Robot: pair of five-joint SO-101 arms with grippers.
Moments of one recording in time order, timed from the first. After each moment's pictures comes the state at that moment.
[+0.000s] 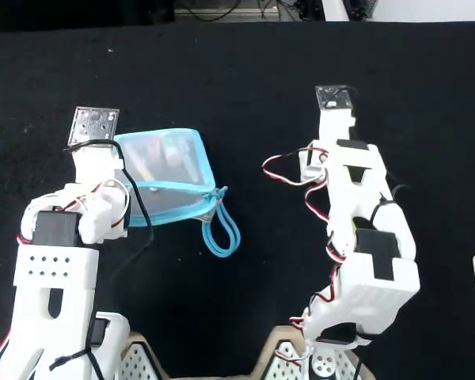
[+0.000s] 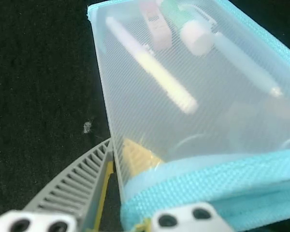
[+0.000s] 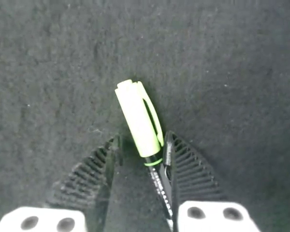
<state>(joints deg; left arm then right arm) -3.1 -50.0 44.1 72.7 -3.5 7.6 13.8 24.6 40.1 10.0</state>
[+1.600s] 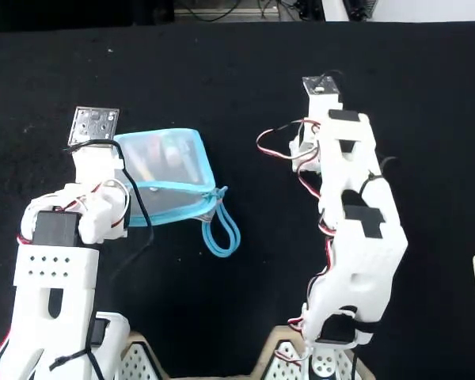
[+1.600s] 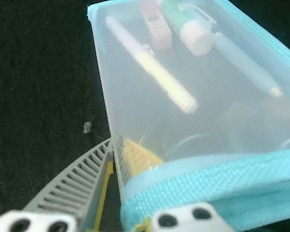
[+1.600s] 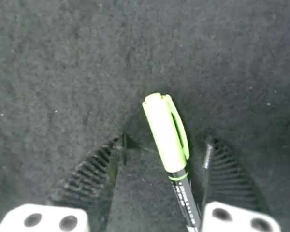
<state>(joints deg) -3.1 -50.0 44.1 72.7 -3.5 5.9 29.9 -0.4 60.8 9.7</state>
